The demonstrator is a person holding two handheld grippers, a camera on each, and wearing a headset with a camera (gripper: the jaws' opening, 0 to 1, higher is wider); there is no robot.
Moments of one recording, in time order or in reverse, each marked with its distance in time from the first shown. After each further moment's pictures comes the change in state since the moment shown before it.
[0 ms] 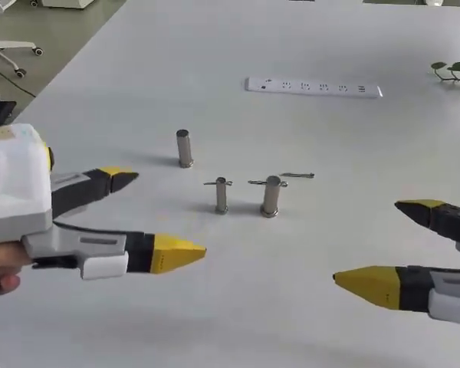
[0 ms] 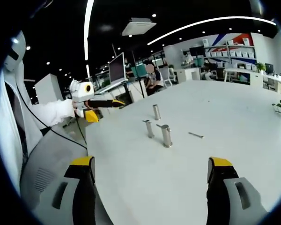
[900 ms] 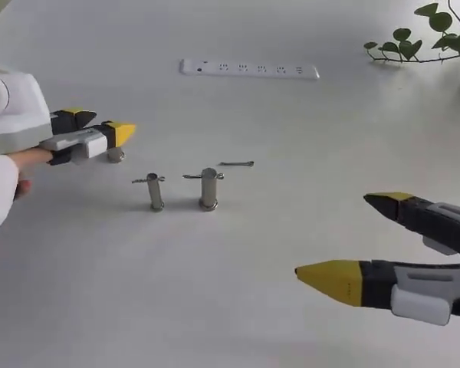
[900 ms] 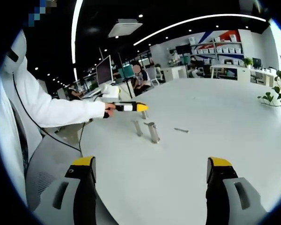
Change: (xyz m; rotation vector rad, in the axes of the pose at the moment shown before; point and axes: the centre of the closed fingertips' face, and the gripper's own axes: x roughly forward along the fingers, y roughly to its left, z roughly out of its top) left arm 0.126 0.131 -0.025 -0.108 0.025 0.240; right arm -0.025 -0.020 -0.005 0.067 0.006 -0.114
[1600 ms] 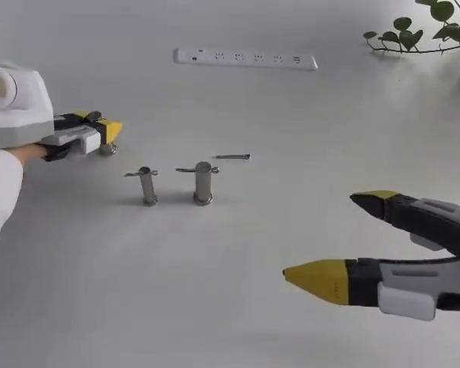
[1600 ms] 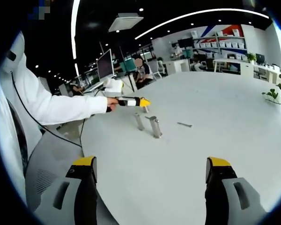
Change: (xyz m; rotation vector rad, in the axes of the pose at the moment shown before) left arm -0.005 0.002 -0.007 0.049 0.052 0.007; right arm 0.012 0.004 -0.011 -0.009 0.066 0.029
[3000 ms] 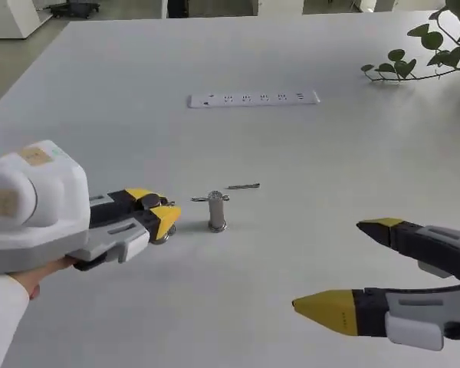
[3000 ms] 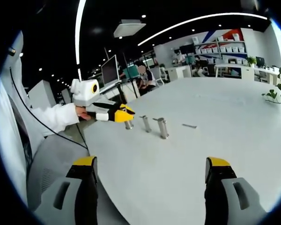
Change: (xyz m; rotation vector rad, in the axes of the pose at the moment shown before) left arm -0.094 -0.163 -0.008 0.199 0.045 -0.196; right arm -0.015 0.018 -0.006 0.012 -0.071 0.019
